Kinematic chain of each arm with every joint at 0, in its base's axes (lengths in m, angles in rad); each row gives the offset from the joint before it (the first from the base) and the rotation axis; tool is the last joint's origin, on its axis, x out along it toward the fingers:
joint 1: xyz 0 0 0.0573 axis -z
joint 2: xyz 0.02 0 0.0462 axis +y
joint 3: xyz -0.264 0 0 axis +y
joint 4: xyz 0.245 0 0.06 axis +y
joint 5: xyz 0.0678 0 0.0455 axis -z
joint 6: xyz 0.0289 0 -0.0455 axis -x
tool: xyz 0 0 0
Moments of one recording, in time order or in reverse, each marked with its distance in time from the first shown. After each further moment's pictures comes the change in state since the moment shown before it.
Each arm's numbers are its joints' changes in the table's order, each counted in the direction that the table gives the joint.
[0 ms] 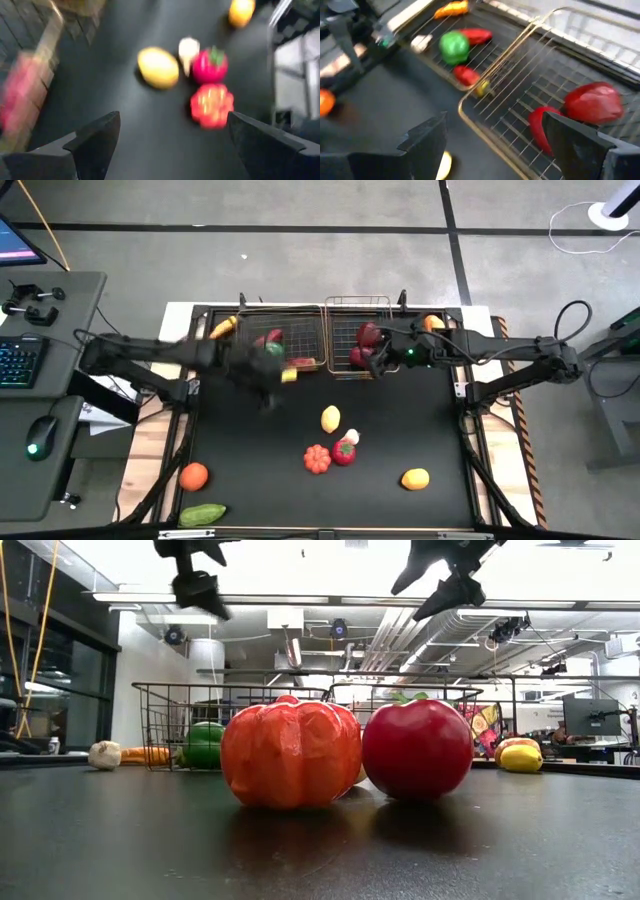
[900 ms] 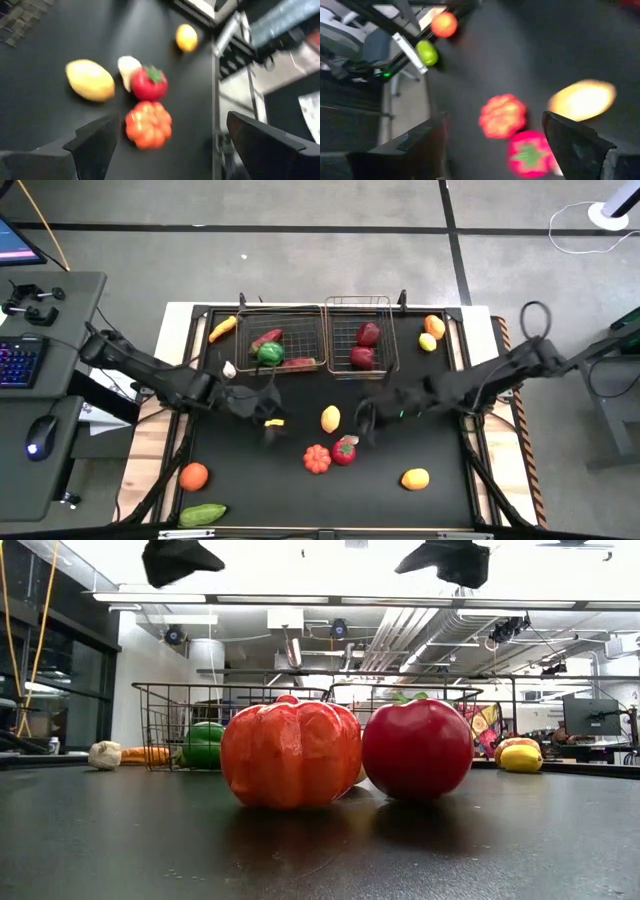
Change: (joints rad) left arm 0.308 -0.050 0.163 -0.391 -0.164 0.288; right arm -0.406 0.208 -0.005 -0.265 -0.202 -0.268
